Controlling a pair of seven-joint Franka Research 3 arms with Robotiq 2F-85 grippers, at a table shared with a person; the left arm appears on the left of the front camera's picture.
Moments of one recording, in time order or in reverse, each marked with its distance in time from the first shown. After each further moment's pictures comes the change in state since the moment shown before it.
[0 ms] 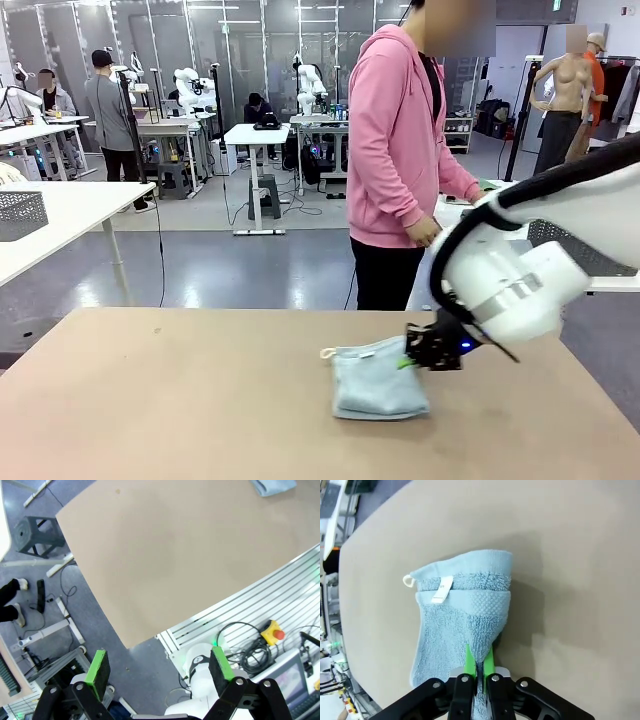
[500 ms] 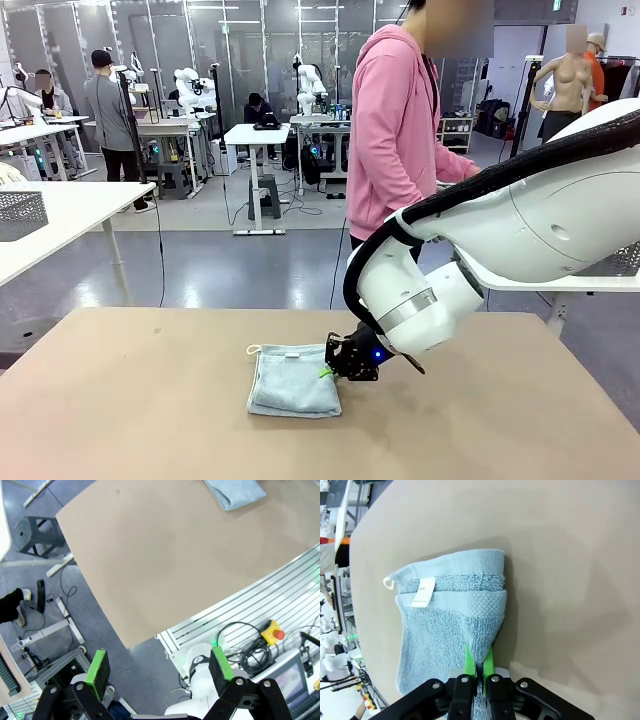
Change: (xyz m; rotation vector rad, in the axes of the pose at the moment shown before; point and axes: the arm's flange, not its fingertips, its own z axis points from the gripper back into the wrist) left arm 0.000 0.000 0.000 0.000 0.000 0.000; right arm -0.017 0.091 -0.120 0.101 0.093 -0.050
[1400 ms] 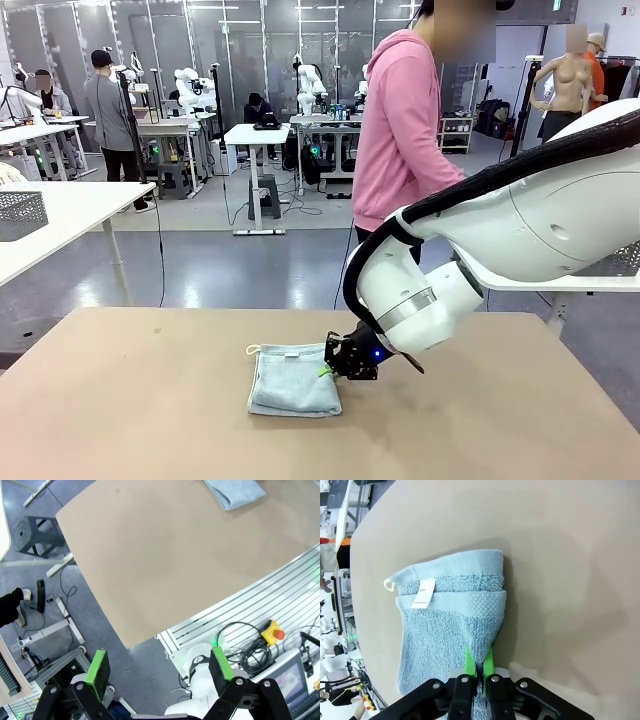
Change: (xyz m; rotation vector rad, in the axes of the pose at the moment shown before) left arm 0.000 0.000 0.000 0.000 0.000 0.000; right arm -0.001 0.004 -0.005 -0.006 -0.006 0.008
